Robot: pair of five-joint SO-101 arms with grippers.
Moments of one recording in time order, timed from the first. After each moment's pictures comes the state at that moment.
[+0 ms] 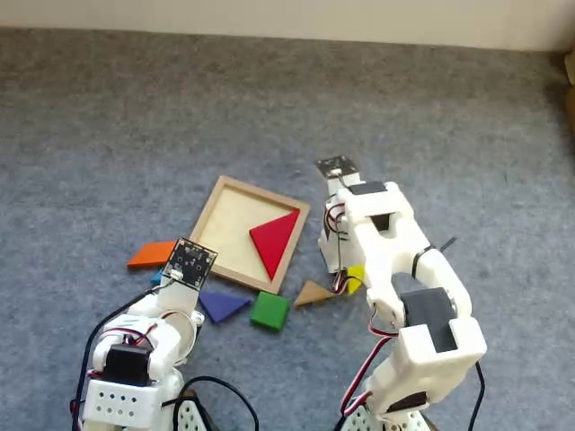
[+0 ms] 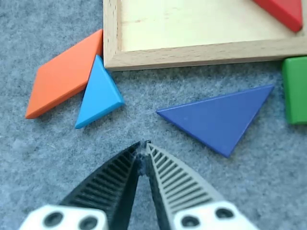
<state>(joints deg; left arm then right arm) 1.6 -101.5 96.0 75.8 -10.2 -15.2 9.4 27.0 62.5 11.1</state>
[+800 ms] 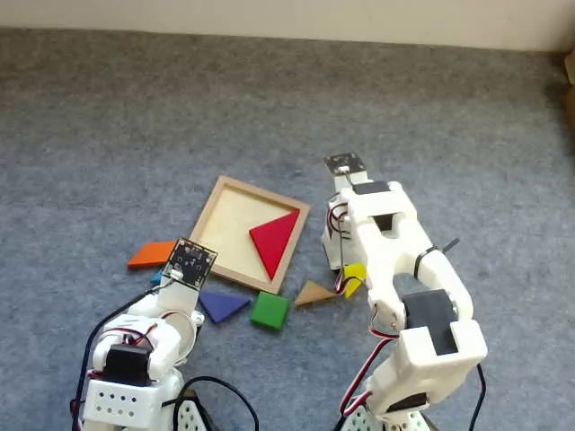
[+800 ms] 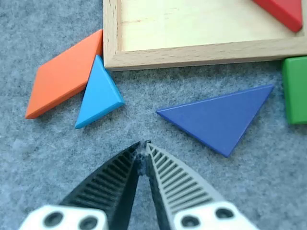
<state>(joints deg) 1.6 -101.5 96.0 75.8 -10.2 -14.7 8.7 26.9 62.4 7.4</state>
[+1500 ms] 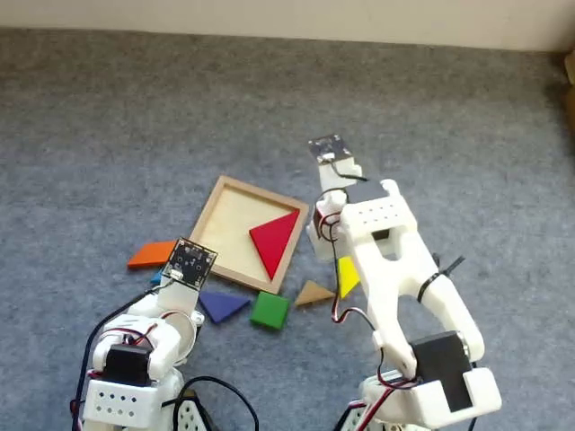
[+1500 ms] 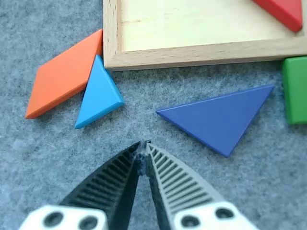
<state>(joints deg) 1.6 -101.5 96.0 75.8 -10.2 -20.5 -6.5 28.4 65.5 7.3</state>
